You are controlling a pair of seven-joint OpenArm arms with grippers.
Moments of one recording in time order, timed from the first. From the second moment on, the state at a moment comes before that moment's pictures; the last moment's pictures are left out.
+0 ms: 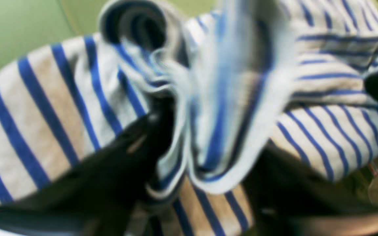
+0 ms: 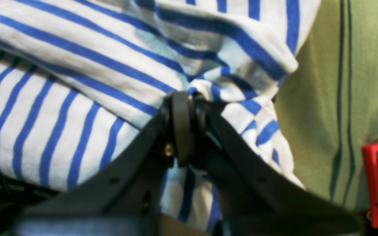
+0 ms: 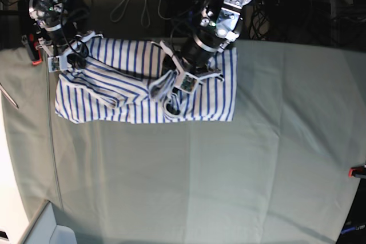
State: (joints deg) left arm 13.9 4.2 16.0 78.6 4.6 -15.2 6.4; right arm -19.4 -3.0 34.5 81.3 -10.7 39.0 -7.8
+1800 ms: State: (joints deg) left arm 14.1 -0.9 36.5 85.6 3.9 6.1 7.1; right arm -19.8 -3.0 34.5 81.3 -10.5 39.0 -7.6
